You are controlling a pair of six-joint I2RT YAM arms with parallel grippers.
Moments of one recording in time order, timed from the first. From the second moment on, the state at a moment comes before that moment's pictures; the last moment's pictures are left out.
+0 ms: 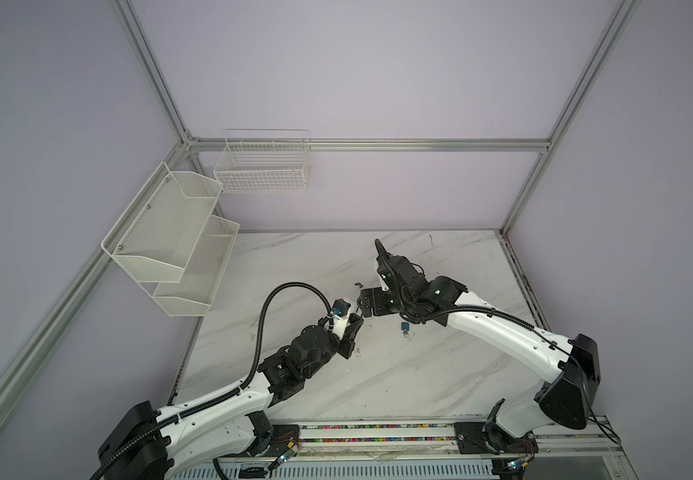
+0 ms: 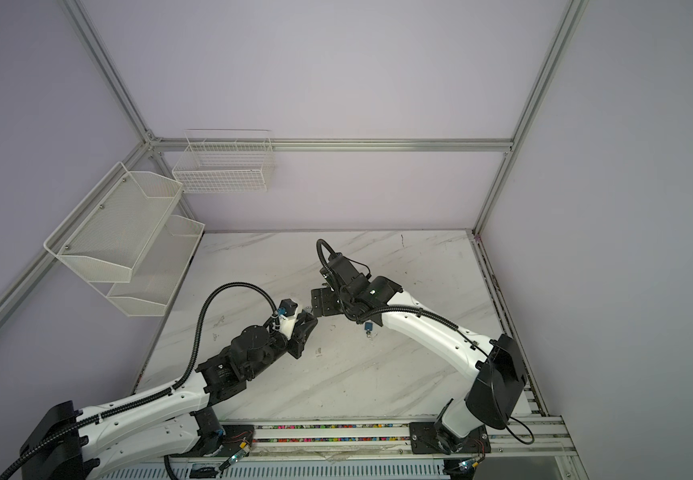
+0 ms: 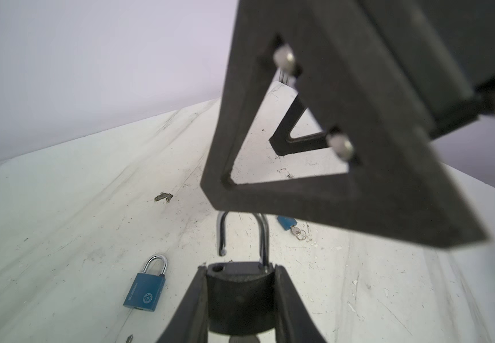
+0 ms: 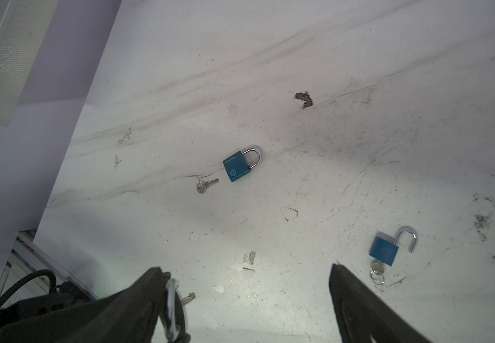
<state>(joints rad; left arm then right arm) -0.89 0.97 0.48 0.23 -0.23 -0.11 0.88 1.54 1.42 -0.72 0.09 0.59</state>
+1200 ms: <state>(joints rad) -0.89 1.00 0.47 0.26 -0.26 -0.13 0.77 1.42 1.33 -0.78 0.02 0.51</state>
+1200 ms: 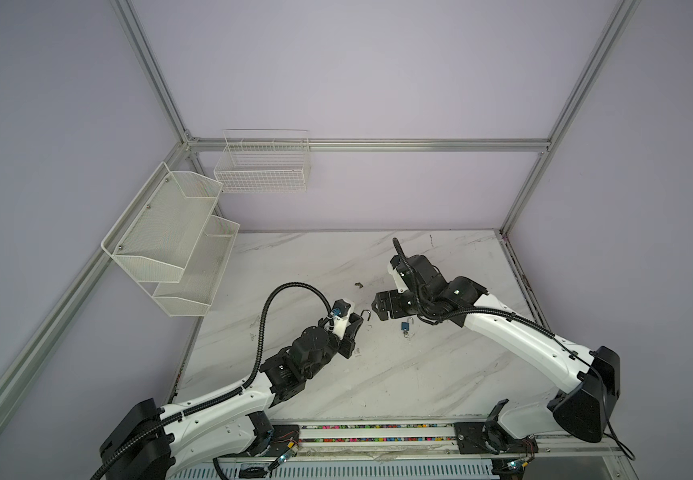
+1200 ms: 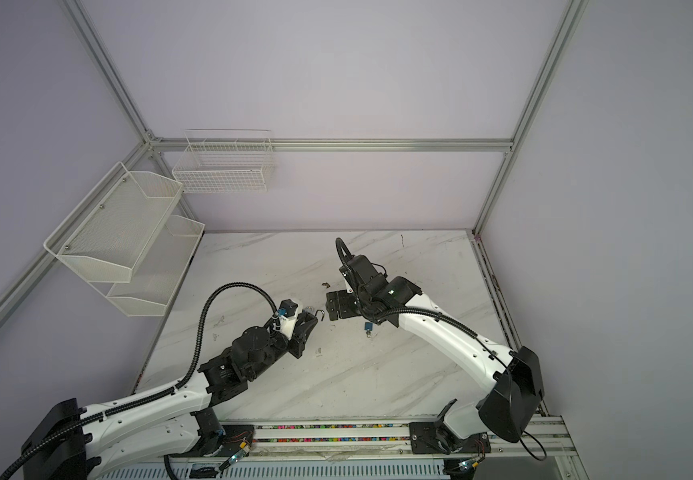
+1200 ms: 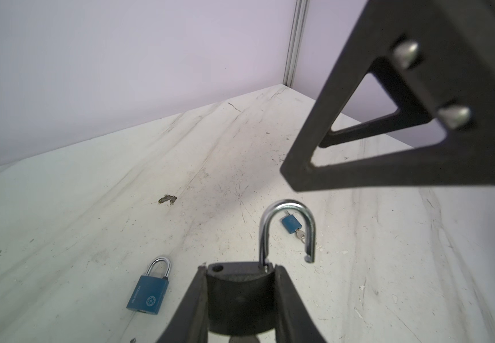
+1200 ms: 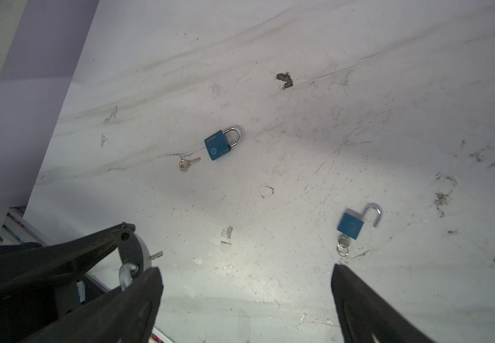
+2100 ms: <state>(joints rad) -0.97 1.89 1.33 -0.61 -0.49 -1.03 0.31 1.30 1.00 -0.48 -0.12 0.60</state>
